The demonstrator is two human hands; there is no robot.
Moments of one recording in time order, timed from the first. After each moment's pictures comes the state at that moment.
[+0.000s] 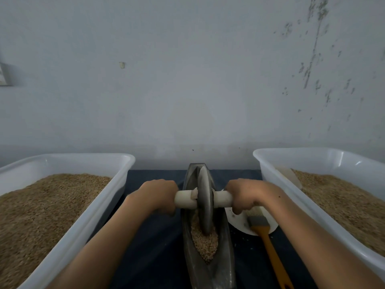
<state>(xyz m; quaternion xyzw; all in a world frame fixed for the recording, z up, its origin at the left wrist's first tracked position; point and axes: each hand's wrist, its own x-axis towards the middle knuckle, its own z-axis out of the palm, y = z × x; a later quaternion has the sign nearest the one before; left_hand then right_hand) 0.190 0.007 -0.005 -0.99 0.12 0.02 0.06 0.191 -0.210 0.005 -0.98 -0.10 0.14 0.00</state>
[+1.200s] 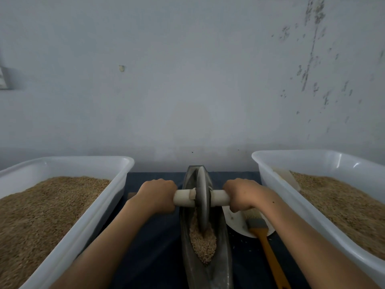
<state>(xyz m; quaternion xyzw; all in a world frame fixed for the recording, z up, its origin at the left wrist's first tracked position) 0.195 0.009 -0.009 -0.99 0.13 -0.04 0.07 0.190 -0.208 0.004 -0.99 -0.11 0.08 -0.05</state>
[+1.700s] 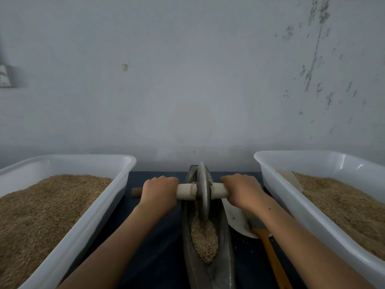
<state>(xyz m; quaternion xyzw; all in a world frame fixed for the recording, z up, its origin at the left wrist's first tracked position) 0.193 0.003 -0.019 -0.98 0.08 -0.16 0.06 0.197 -0.206 -0.007 -0.99 -0.10 -0.07 -0.04</state>
